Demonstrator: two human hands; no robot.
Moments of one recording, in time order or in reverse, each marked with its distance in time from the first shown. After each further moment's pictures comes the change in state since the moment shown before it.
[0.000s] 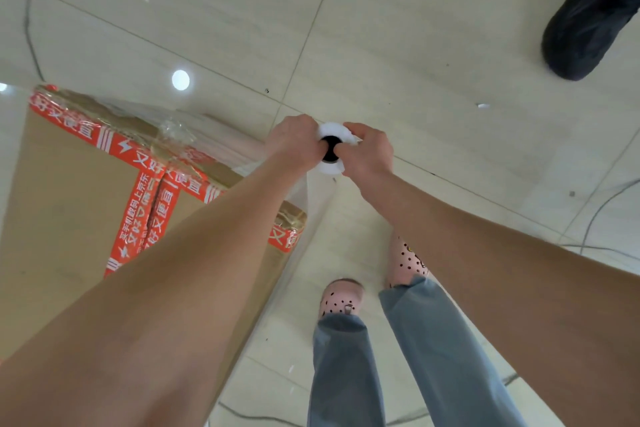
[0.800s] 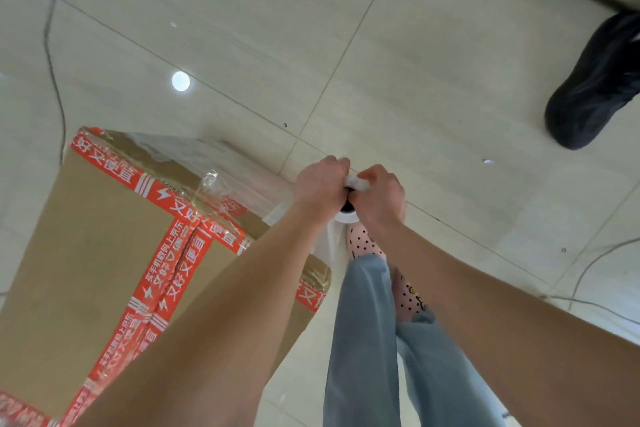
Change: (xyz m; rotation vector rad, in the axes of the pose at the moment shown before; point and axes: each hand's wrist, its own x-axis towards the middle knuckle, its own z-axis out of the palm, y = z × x) left_hand 0.013 -0.011 -0.029 0.015 0.055 0.252; right_hand 0.008 -0.043 0.016 -0.340 0.056 -0.035
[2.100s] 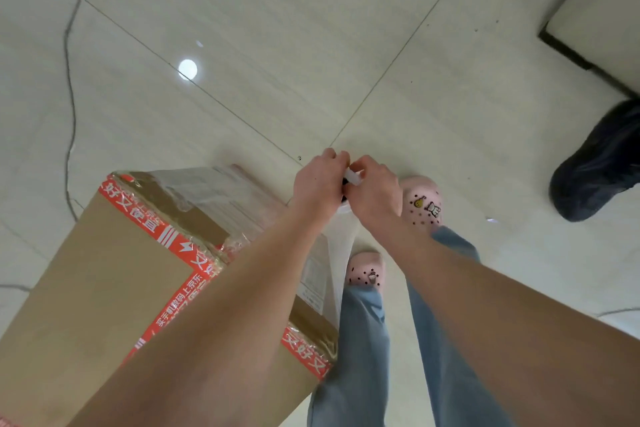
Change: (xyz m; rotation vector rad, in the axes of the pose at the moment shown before) left_hand 0.072 -0.046 -0.073 -0.152 0.069 -0.088; right_hand 0.066 -0.121 0.001 -0.301 -0.061 -0.137
